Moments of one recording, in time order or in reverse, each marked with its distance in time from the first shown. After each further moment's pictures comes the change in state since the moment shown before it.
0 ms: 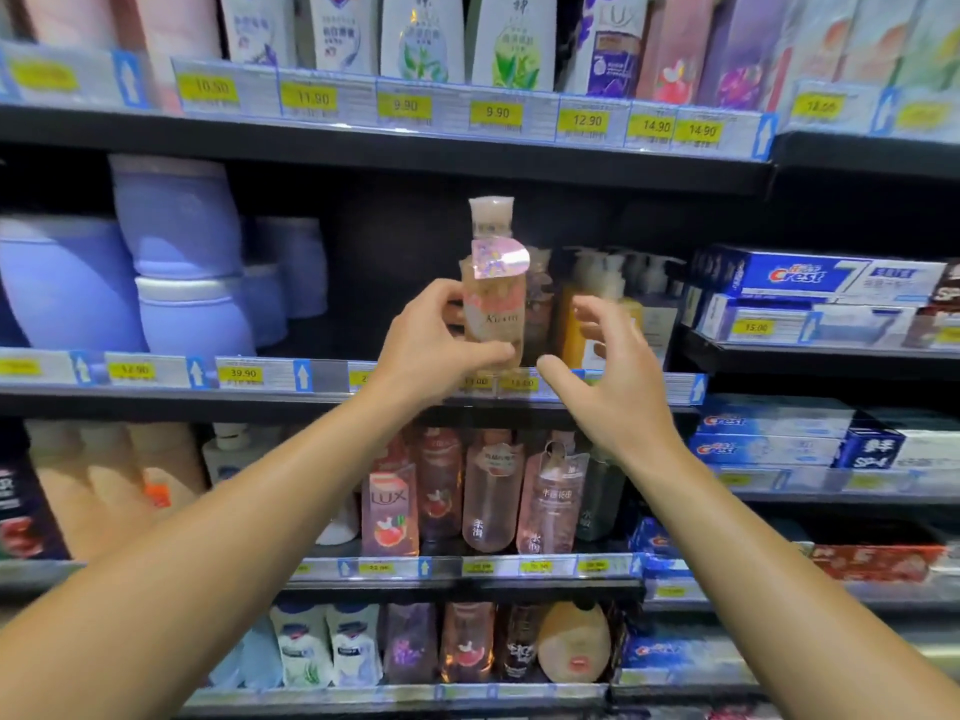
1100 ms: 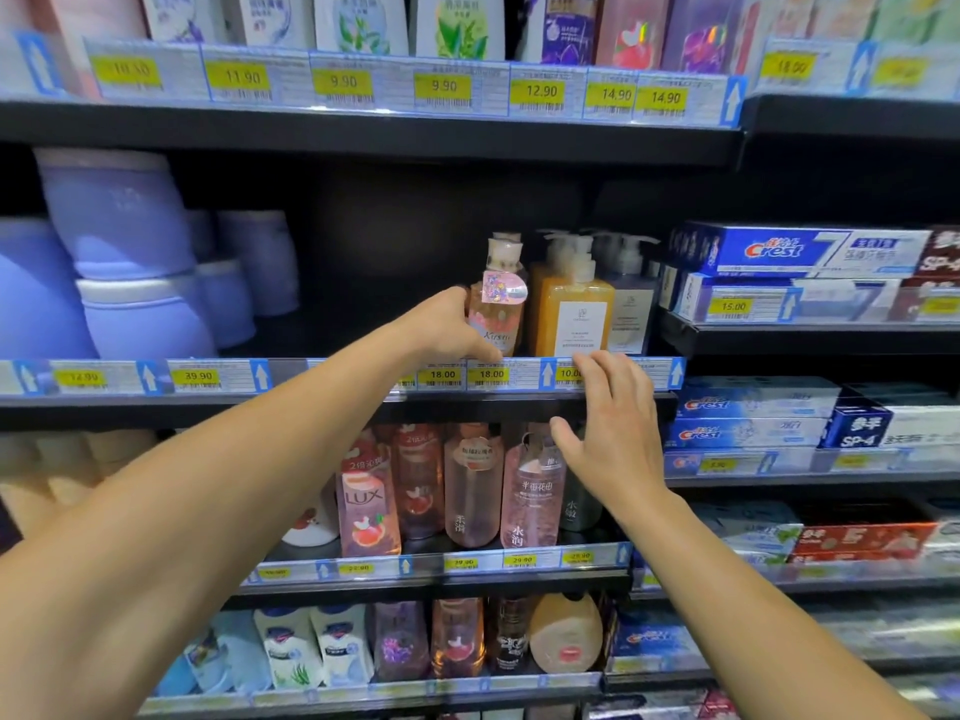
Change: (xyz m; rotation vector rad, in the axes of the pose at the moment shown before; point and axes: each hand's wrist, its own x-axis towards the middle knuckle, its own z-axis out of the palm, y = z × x) left_hand 0.064 -0.011 0.044 0.320 -0.432 -0.257; right_hand -0.033 0.089 0.010 -0.601 0.000 0.001
